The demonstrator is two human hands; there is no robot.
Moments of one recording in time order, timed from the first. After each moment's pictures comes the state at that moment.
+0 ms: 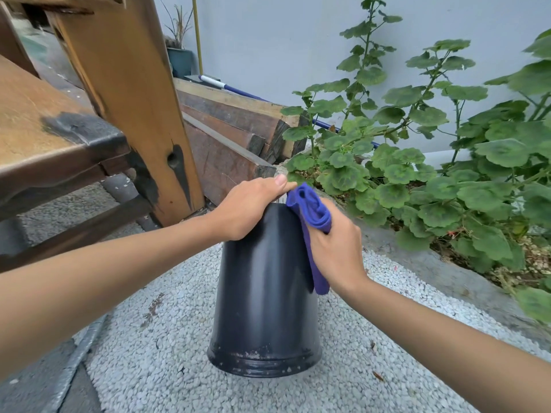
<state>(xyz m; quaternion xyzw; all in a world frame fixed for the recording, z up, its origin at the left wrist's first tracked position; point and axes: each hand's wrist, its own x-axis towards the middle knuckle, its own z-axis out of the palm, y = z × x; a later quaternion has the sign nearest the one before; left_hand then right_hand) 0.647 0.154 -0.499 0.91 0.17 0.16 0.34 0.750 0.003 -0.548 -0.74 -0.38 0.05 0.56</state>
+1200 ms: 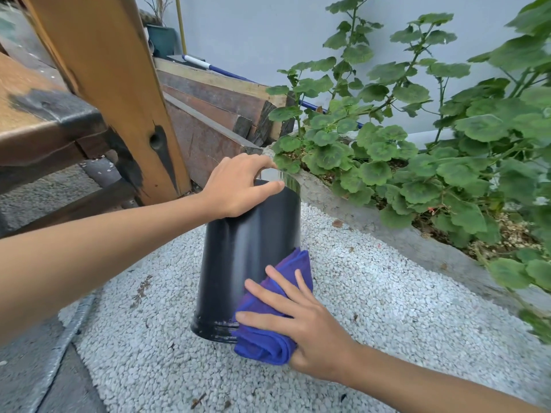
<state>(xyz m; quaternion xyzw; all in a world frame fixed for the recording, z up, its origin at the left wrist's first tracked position) 0.662 0.157 -0.512 0.95 0.19 0.20 0.15 0.703 -0.091 -0.646 -0.61 -0.75 0.04 0.24</state>
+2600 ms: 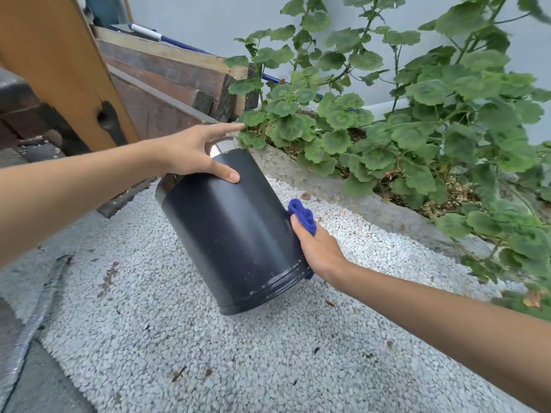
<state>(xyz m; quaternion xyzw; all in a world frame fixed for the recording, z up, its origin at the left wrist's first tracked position) 0.661 0.173 -0.491 0.91 0.17 0.00 0.37 0.758 -0.090 -0.614 -0.84 -0.21 0.29 0.41</state>
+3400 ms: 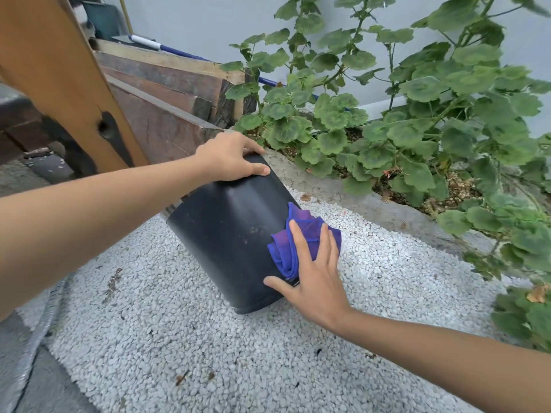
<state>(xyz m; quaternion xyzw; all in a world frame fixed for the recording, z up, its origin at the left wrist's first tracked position) 0.715 0.134 -0.500 0.95 0.24 0.04 0.18 0.716 -0.125 -0.640 -0.88 -0.39 0.12 0.25</state>
